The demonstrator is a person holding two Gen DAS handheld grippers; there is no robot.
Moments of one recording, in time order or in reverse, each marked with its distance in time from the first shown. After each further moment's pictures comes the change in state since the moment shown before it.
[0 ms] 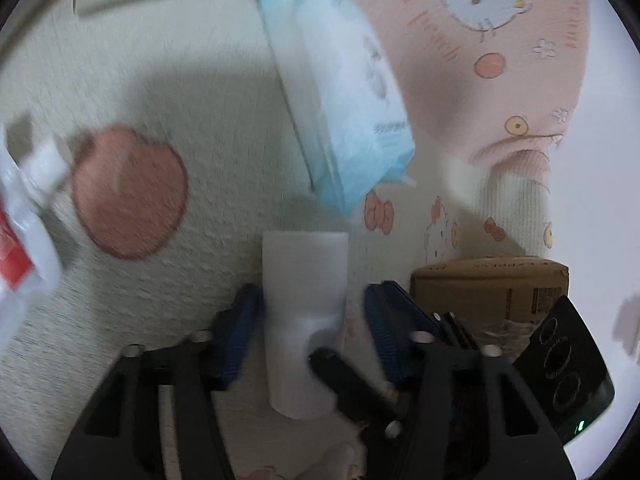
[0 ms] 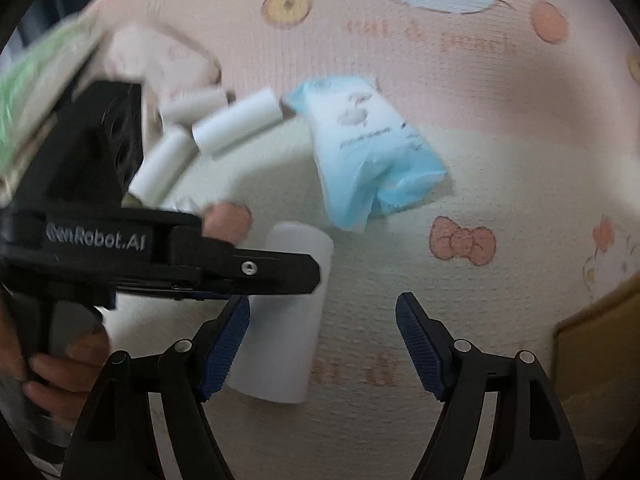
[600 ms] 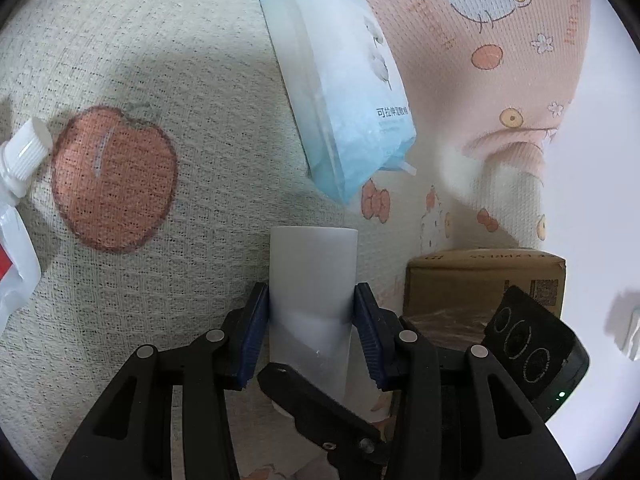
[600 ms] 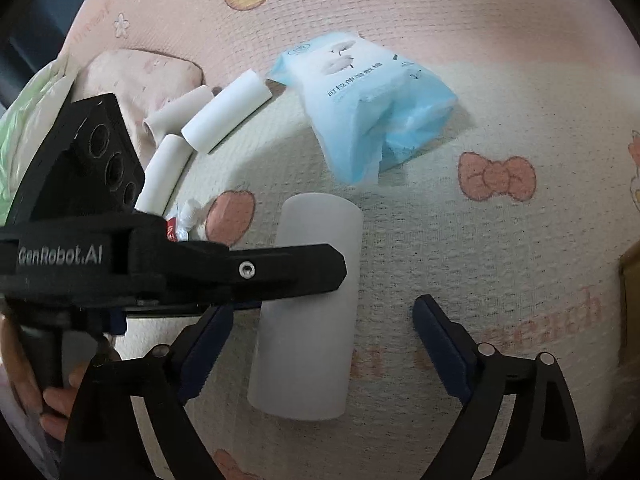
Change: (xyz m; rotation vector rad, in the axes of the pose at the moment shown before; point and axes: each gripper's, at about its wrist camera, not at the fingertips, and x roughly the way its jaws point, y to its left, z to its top) left arm 0.006 0.000 -0.005 0.020 0.027 -0.043; right arm 0.018 -0.014 -0.018 0.228 0.048 0.126
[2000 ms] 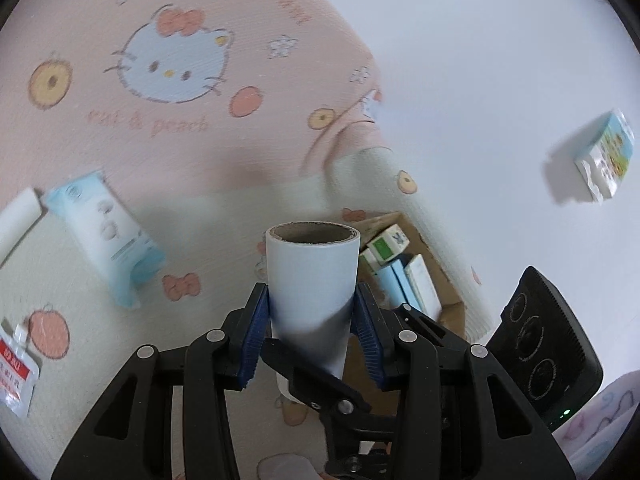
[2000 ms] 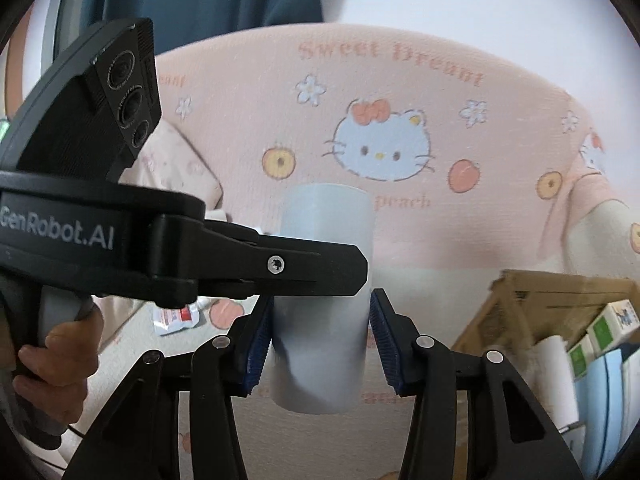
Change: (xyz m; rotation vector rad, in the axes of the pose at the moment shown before) left arm -0.090 -0.184 -0.063 0.592 -0.241 -0.138; right arm -0.161 0.024 0.031 -0.299 -0.481 -0.267
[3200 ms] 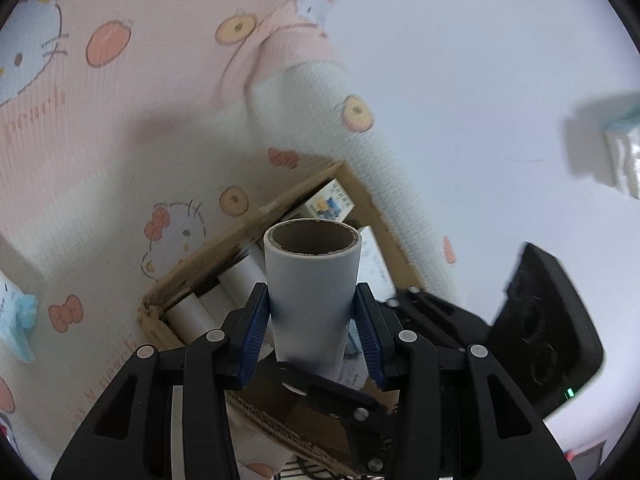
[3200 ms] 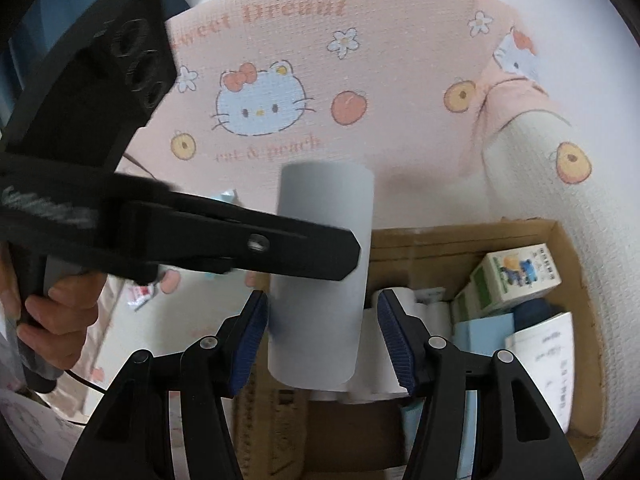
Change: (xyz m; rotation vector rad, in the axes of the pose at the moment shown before) left arm 0.159 -0.113 0.078 0.021 0.424 -0.064; right arm -0.027 -0.209 0.027 0.199 0.301 -0.038
